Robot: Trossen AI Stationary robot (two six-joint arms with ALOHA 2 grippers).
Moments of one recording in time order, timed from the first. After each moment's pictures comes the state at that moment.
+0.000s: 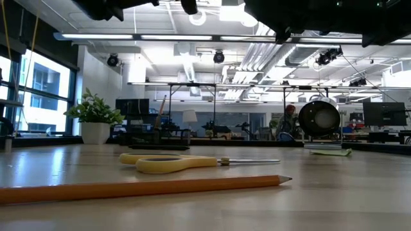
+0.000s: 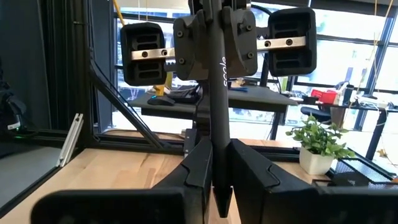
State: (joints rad) left arm 0.06 1.51 0.82 0.88 0.08 0.18; right arm 0.18 1.33 0.44 1.02 0.18 -0.12
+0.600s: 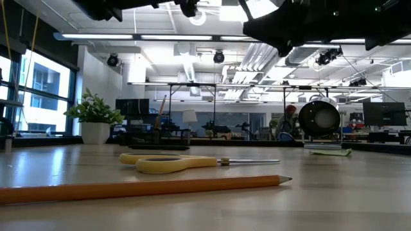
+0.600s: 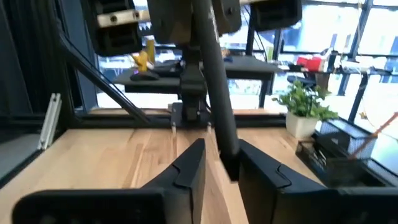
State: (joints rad) left arm 0.07 1.51 0.82 0.86 0.03 0.21; right arm 0.18 1.33 0.44 0.90 0.27 -0.05
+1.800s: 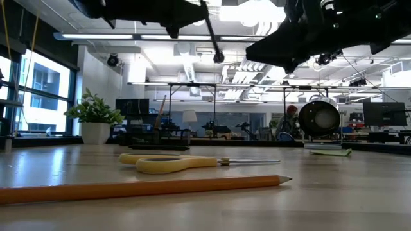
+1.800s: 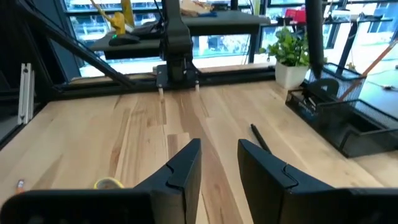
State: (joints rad) left arm 0.36 1.32 0.82 0.45 0.23 0.13; right arm 0.18 1.33 0.44 0.73 0.33 0.08
